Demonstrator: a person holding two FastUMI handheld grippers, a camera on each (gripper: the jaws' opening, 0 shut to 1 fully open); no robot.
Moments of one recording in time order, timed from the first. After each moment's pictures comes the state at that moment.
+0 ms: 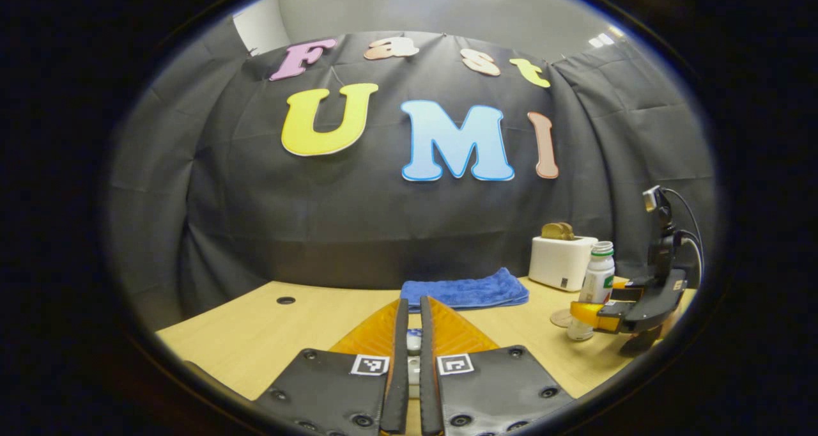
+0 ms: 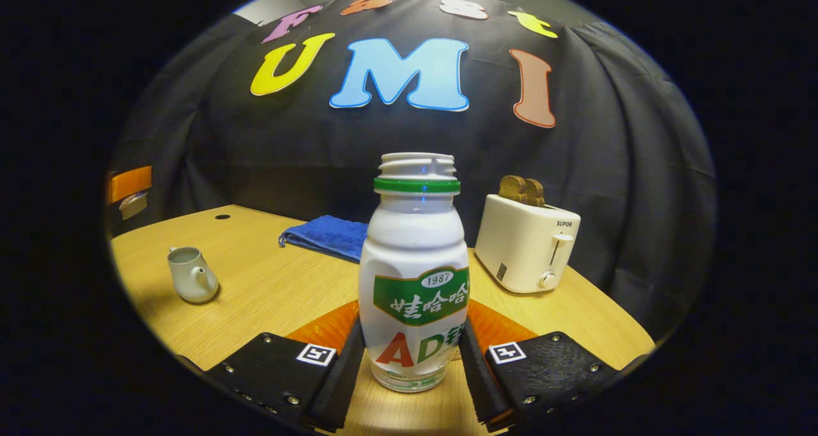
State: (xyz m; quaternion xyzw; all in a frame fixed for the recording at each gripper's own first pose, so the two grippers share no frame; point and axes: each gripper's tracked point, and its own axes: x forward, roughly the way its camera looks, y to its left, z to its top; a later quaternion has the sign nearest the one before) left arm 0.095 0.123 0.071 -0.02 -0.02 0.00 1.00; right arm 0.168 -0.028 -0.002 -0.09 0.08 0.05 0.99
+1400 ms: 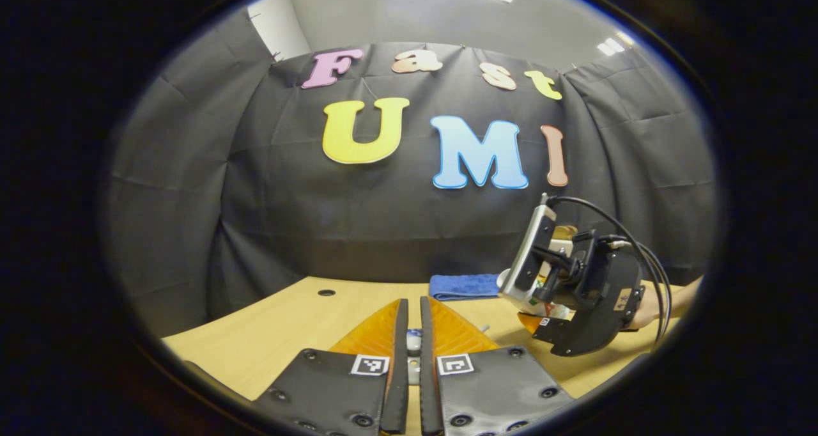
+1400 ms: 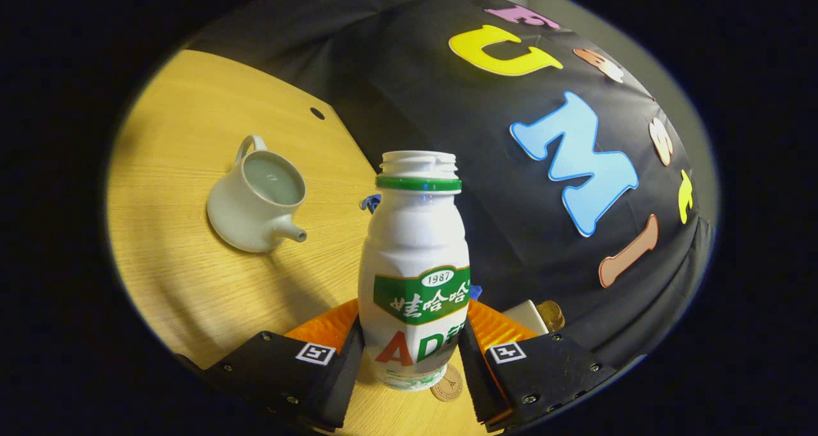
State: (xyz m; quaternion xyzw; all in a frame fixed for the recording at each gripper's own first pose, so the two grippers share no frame) left arm -0.003 0.193 0.067 -0.02 -0.03 0.03 1.00; right arm 0.172 0.119 -0.010 -0.48 0.07 0.11 0.87
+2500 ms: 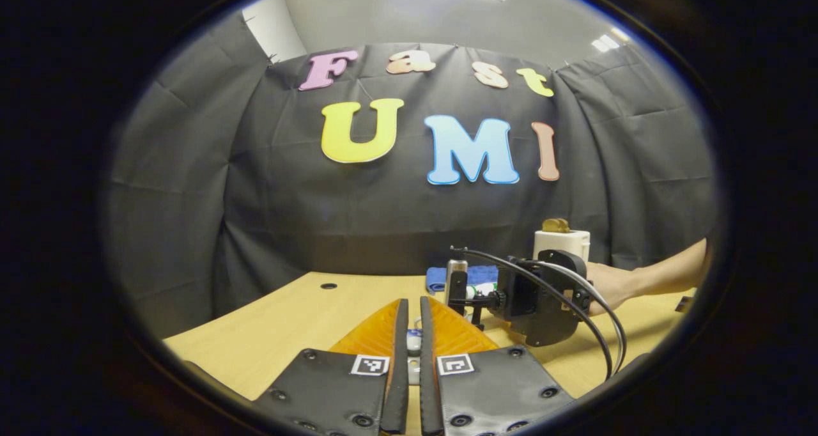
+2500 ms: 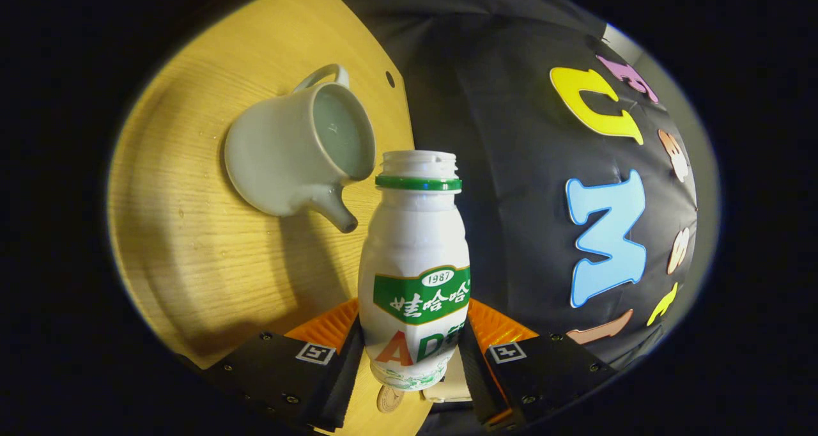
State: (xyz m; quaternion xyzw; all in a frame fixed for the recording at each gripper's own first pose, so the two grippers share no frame) left arm -0.045 0.183 0.056 -0.01 -0.02 0.03 1.00; right arm 0.193 0.136 -0.019 -0.67 0.07 0.12 0.73
